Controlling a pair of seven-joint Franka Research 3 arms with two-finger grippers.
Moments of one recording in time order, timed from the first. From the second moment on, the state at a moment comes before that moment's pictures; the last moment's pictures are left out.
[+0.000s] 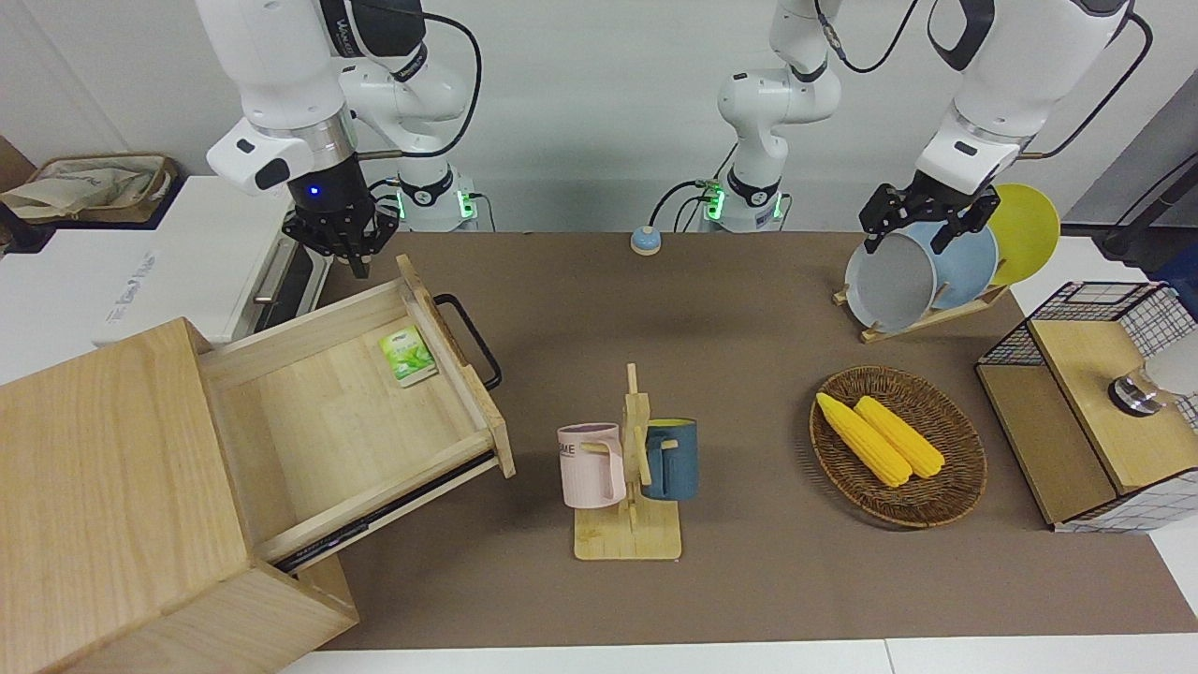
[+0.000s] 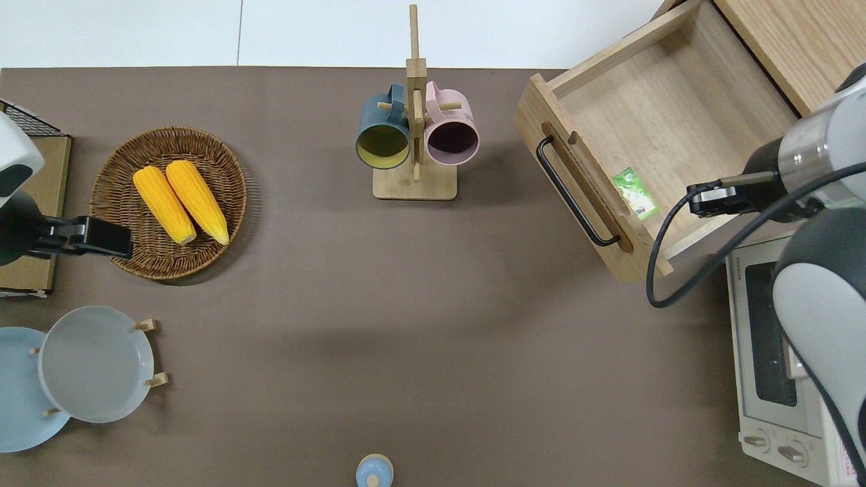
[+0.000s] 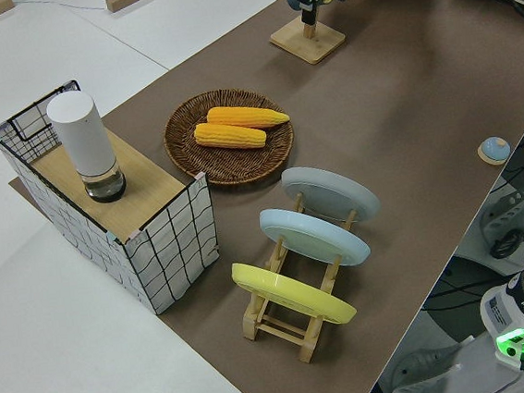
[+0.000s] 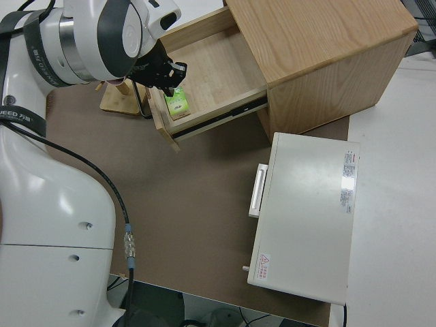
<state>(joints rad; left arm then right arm) 0.03 0.04 -0.06 -1.51 0.00 1.52 0.02 -0.05 0.12 0.19 -1.38 -0.06 1.55 0.08</state>
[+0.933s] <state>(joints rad) 0.03 0.04 -0.06 -1.51 0.00 1.52 0.02 0.10 0.05 0.20 -1.35 -0.10 1.50 0.40</state>
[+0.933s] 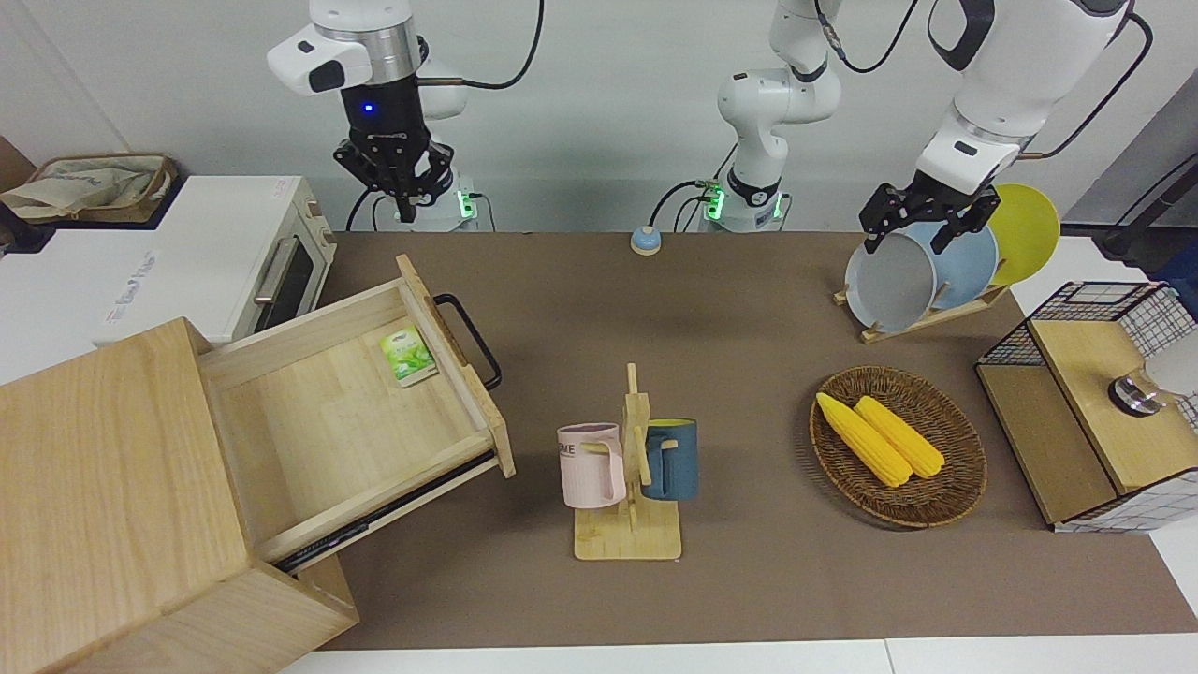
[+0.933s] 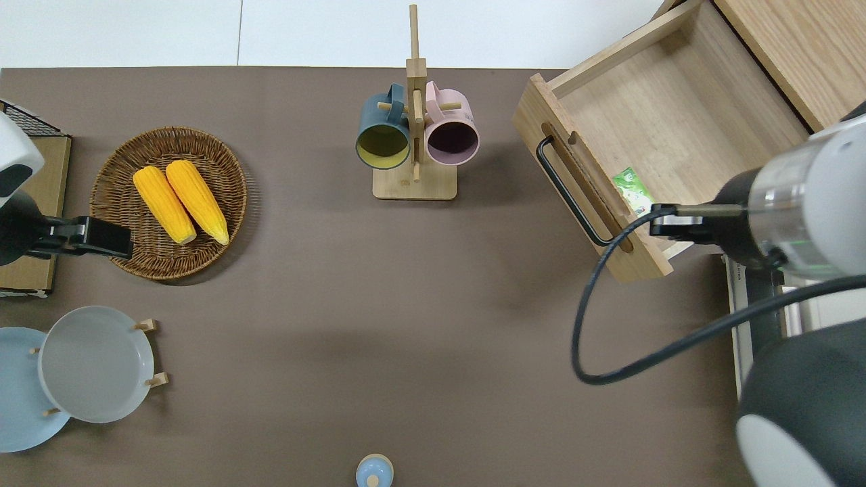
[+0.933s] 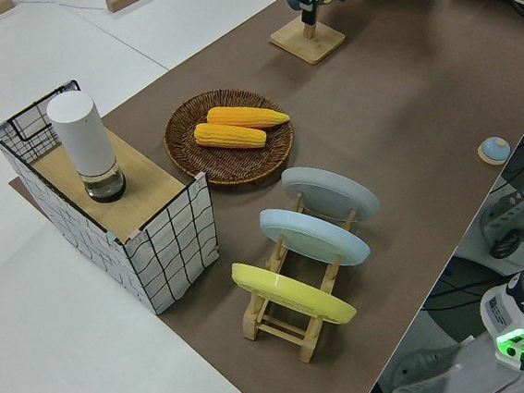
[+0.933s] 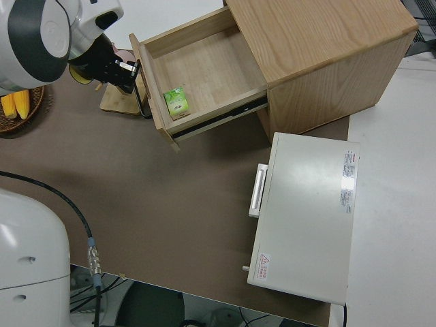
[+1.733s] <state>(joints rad) 0.03 0.04 -0.06 -1.51 0.00 1.52 0.02 0.32 0.22 0.21 -1.36 -0.16 1.62 1.08</state>
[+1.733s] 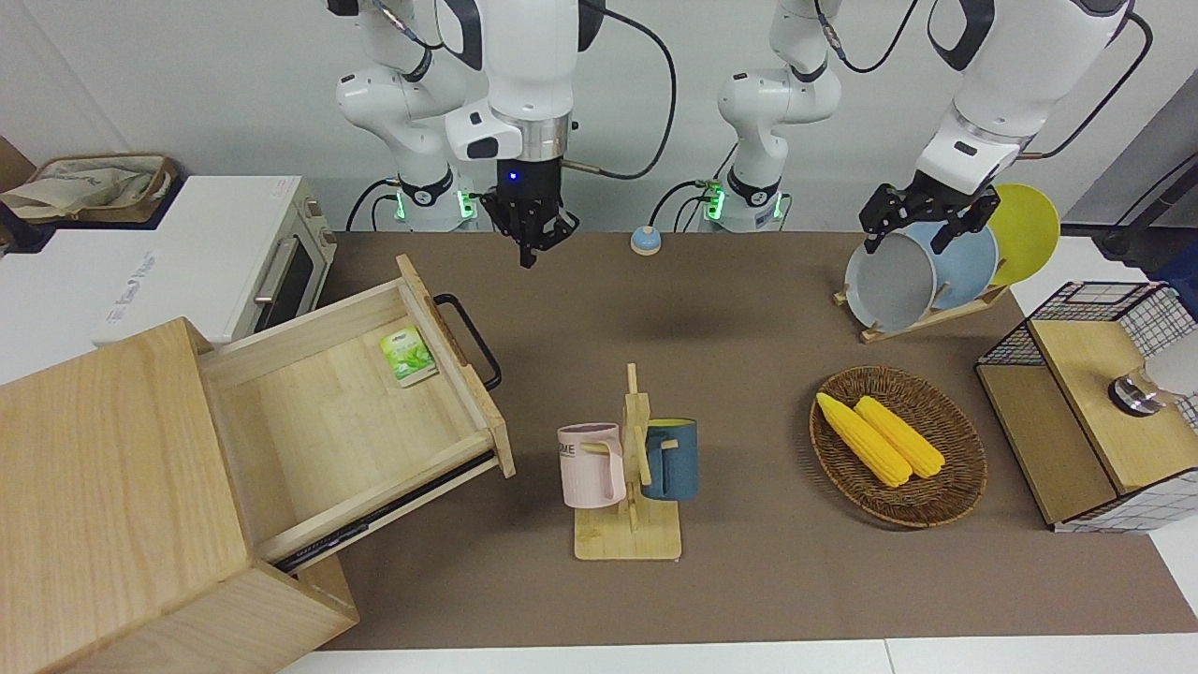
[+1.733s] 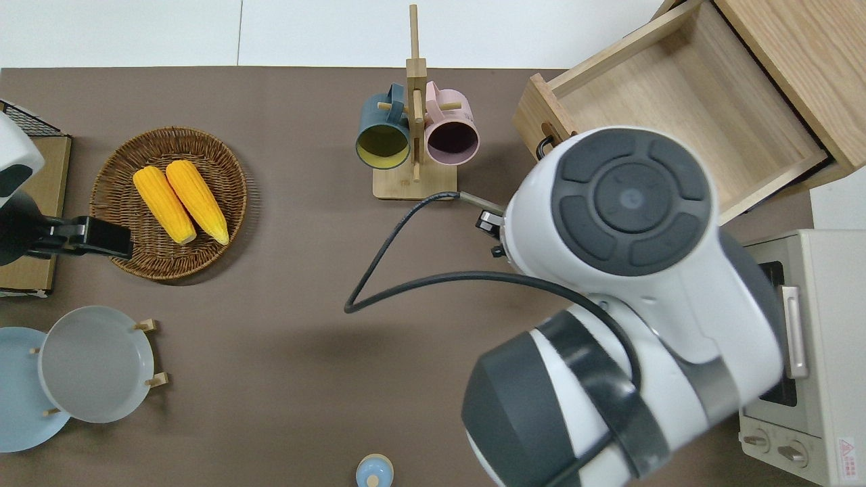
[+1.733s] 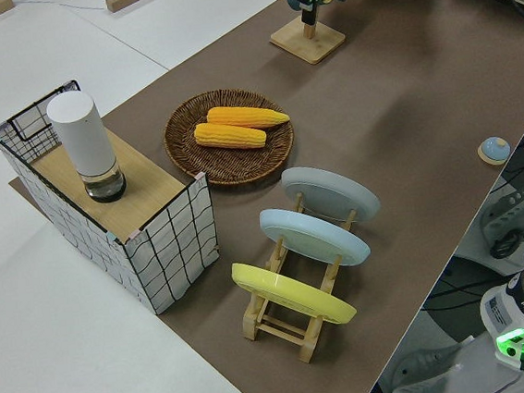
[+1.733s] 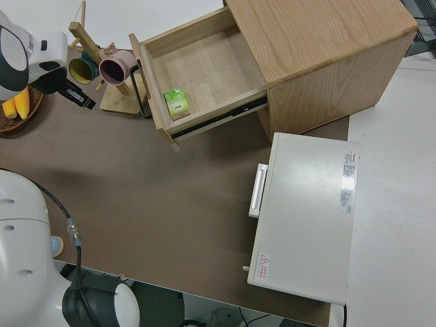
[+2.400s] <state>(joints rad) 0.03 0.04 -0.06 -1.51 0.00 1.52 0.02 0.32 0.36 0.19 -1.39 -0.08 1.82 1.57</state>
